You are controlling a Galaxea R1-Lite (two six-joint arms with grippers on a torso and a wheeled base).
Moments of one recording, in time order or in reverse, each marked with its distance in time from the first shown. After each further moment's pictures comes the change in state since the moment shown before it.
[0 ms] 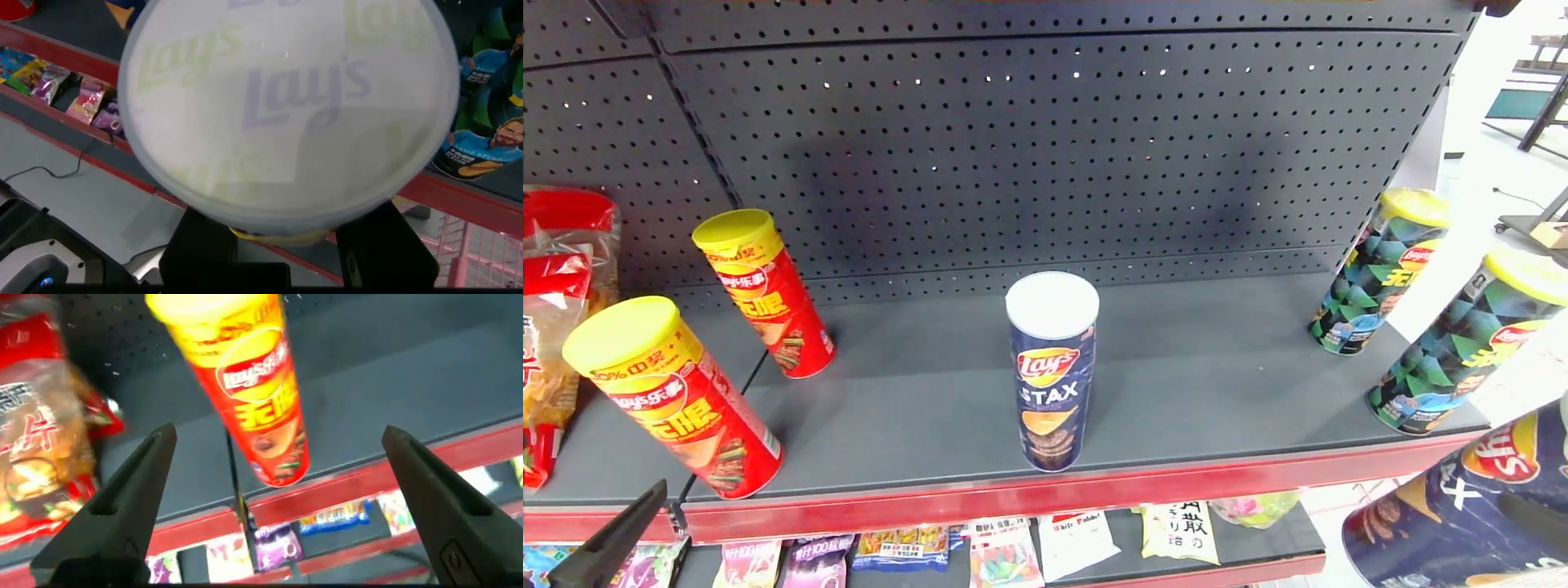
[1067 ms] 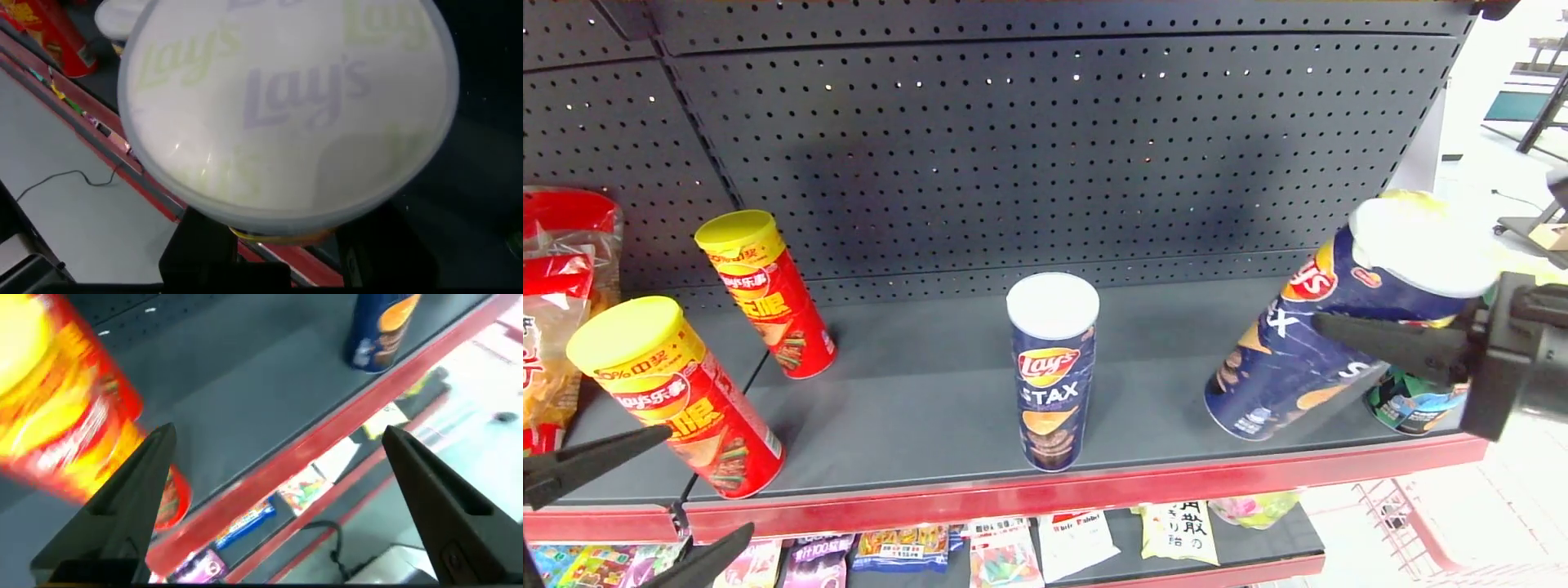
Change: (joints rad) left arm -0.022 0.150 -0.102 0.067 -0.458 -0.004; right arm 0.164 0.513 -0.277 -0.304 0.054 -0.003
